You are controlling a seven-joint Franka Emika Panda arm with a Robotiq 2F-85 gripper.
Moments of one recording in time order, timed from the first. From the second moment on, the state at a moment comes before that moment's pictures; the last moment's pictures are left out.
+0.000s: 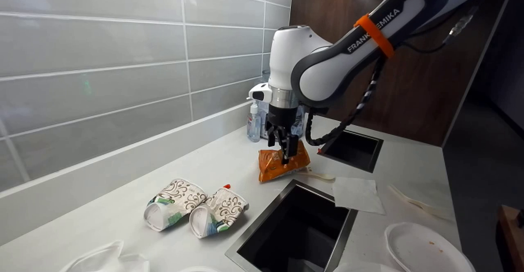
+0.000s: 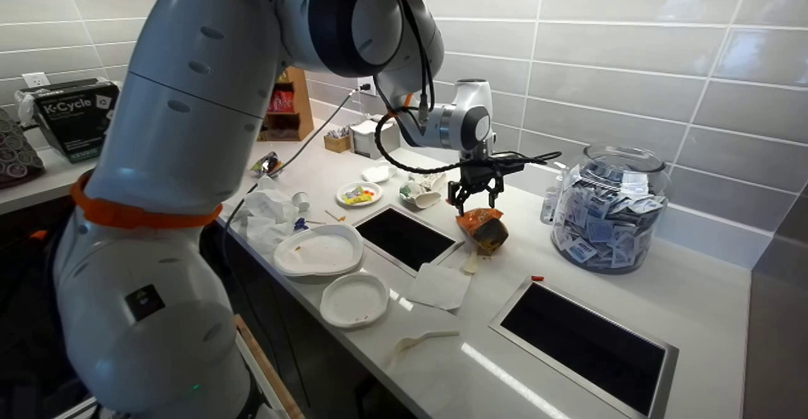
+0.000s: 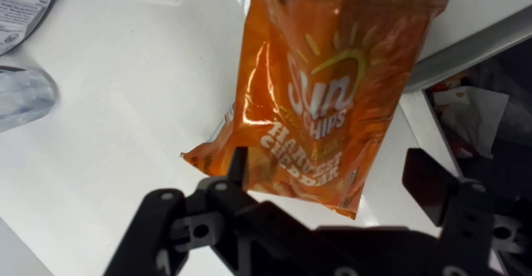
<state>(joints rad) 0.06 0.55 0.07 -1.80 -0.21 2.44 -0.83</state>
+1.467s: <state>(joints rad) 0.03 0.59 0.08 -1.68 -0.19 2.43 -0.82</state>
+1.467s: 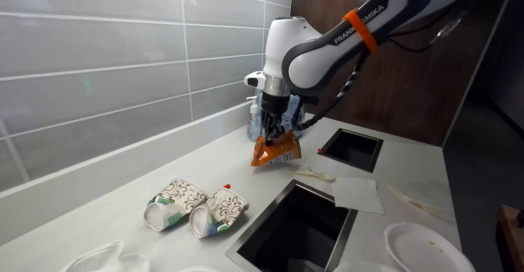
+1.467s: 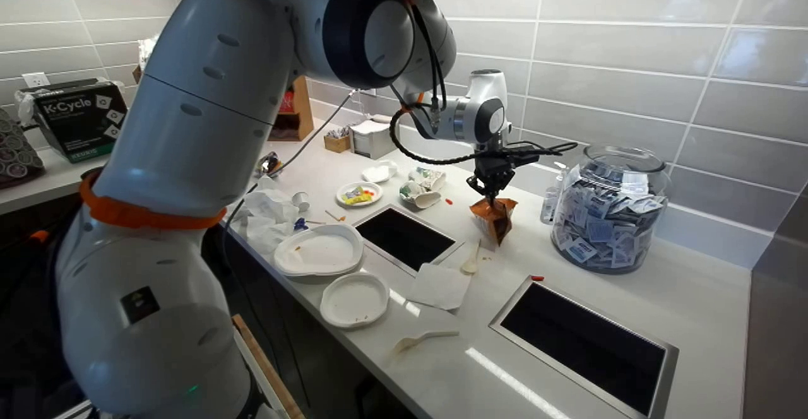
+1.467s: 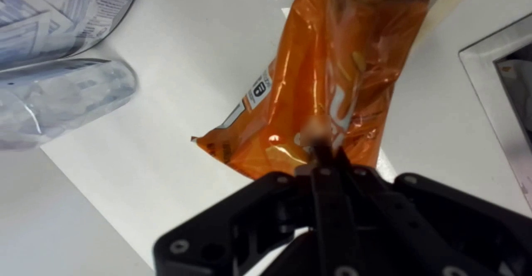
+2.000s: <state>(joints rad) -0.10 0.47 0.28 -1.70 0.22 2.34 -0.95</state>
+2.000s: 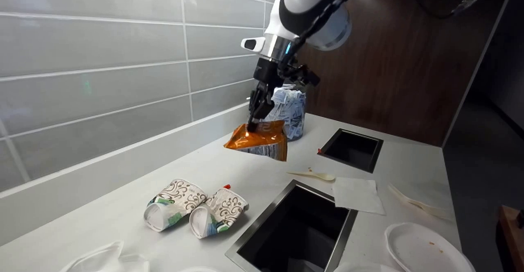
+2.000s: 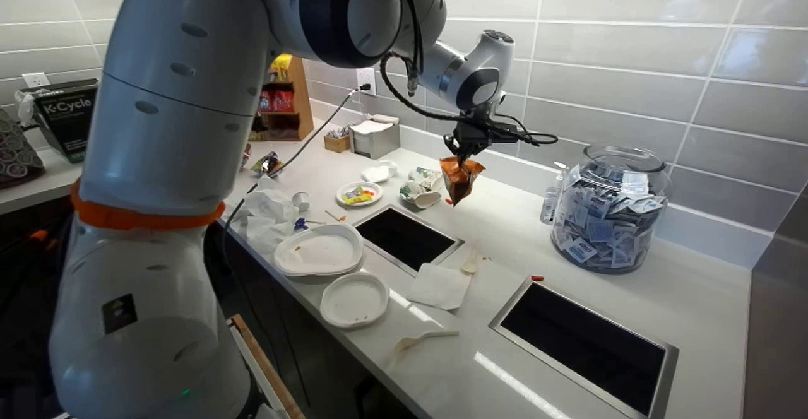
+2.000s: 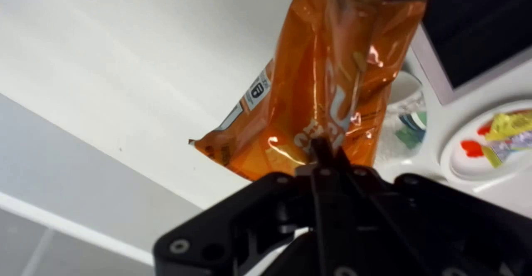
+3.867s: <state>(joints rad) -0.16 0.22 0.05 -2.03 1.28 1.51 -2.28</state>
